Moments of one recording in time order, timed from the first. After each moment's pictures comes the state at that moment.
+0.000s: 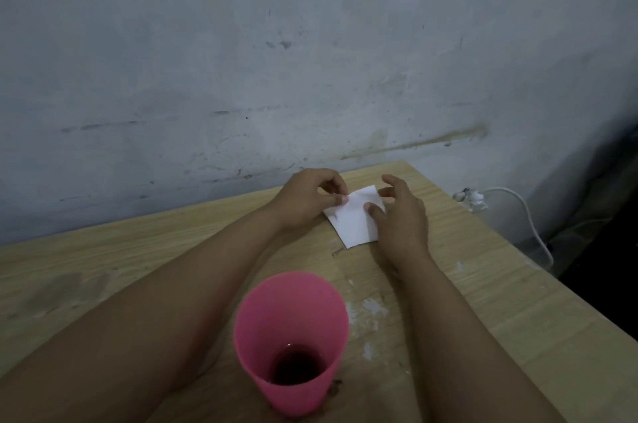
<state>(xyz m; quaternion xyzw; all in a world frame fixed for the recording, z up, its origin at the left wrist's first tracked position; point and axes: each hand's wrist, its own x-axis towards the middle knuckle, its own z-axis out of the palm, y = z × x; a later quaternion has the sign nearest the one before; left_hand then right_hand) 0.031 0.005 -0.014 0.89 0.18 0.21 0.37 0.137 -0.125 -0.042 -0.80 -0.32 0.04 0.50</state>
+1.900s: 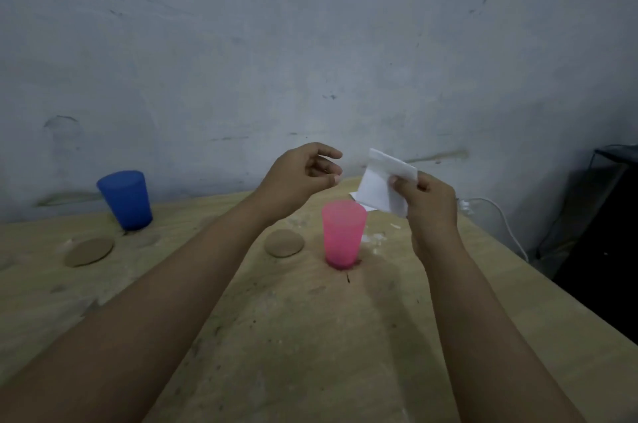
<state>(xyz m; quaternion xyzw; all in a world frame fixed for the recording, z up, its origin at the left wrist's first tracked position) -0.188 -0.176 0.120 0.80 0.21 0.34 0.46 -0.035 -0.292 0.085 -0.61 -0.30 0.12 0.73</state>
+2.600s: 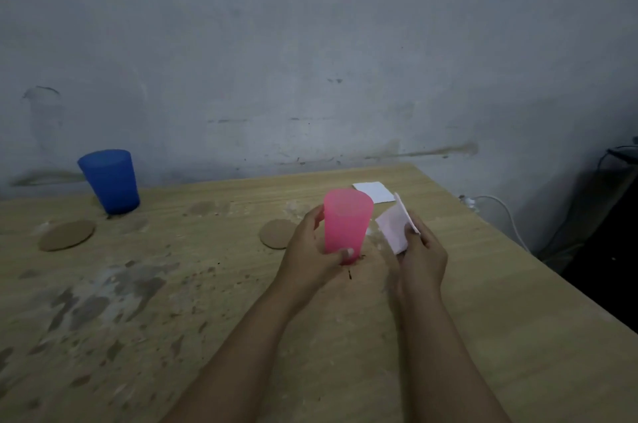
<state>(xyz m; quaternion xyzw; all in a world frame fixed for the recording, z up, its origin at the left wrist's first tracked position) -0.163 -0.196 -0.029 0.71 0.30 0.37 0.52 -0.034 -0.274 -0.018 -0.56 -0.09 0.17 0.81</state>
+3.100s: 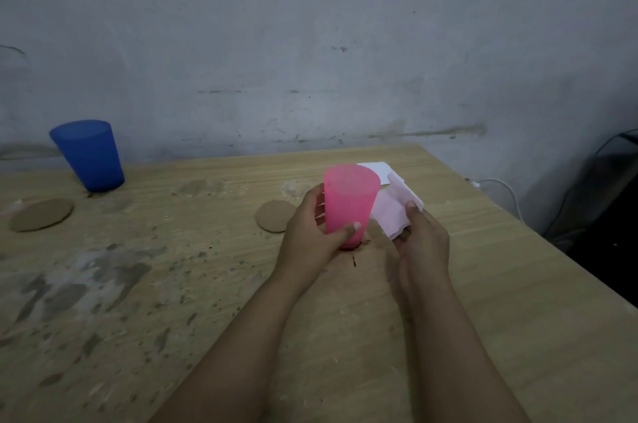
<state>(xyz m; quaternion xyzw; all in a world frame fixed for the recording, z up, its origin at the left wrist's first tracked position) -0.155 -0.190 -0.033 0.69 0.29 0.42 0.52 -0.026 -0.260 -0.030 -0.54 -0.12 0.24 0.80</state>
